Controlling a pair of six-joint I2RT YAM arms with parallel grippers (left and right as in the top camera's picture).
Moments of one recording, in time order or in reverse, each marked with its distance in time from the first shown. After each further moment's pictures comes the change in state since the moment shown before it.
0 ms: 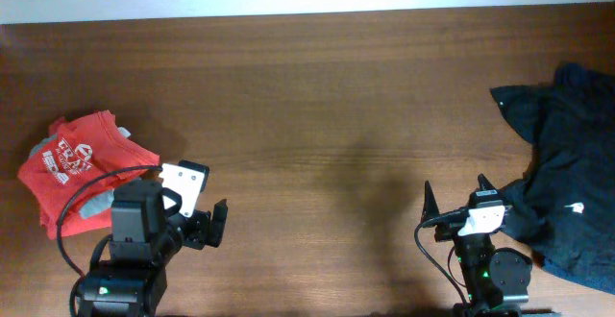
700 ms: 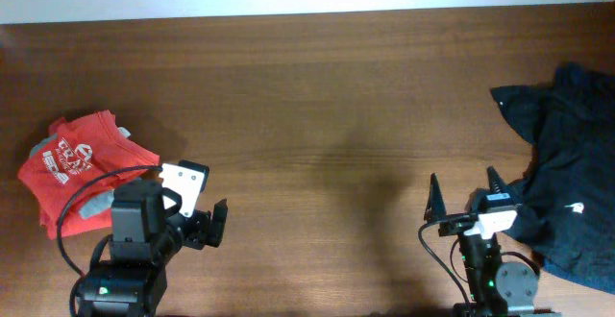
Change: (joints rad) left arm 0.000 0.000 0.000 0.000 0.000 0.000; right arm 0.000 -0.003 0.004 0.101 -0.004 0.014
